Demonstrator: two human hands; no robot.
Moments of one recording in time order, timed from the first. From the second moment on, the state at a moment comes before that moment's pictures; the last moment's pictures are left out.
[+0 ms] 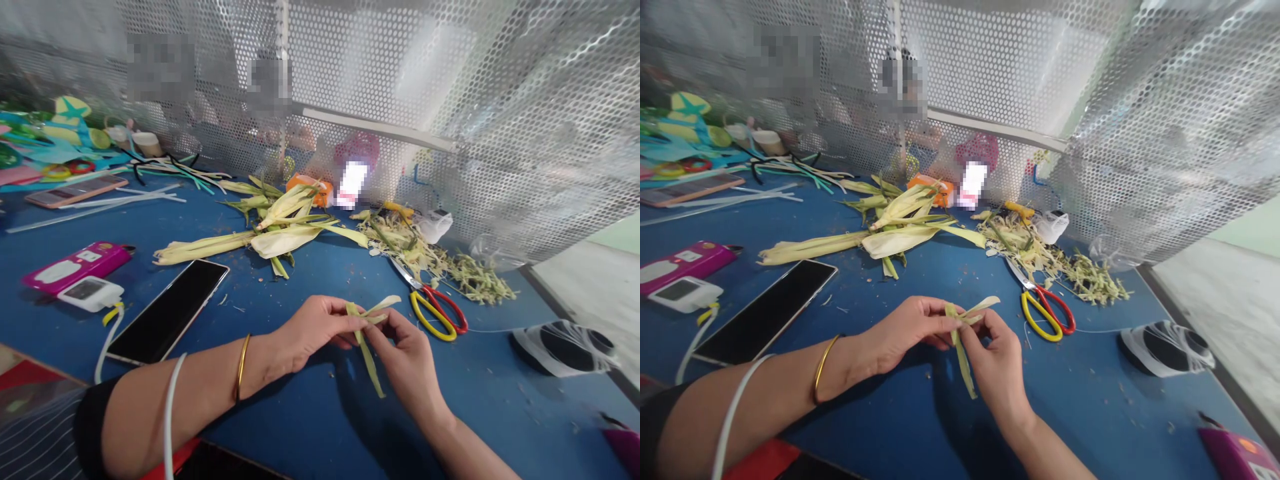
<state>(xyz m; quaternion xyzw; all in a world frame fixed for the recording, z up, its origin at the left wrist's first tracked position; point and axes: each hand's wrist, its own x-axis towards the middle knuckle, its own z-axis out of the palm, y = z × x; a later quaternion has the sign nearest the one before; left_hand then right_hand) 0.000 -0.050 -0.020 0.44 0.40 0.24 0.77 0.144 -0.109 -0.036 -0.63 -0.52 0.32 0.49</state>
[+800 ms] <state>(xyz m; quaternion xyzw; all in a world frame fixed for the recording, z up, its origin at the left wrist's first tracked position) -0.002 -0.048 -0.018 0.56 0.39 0.24 0.70 0.144 -0.107 -0.042 -0.62 -0.55 0.28 0.49</state>
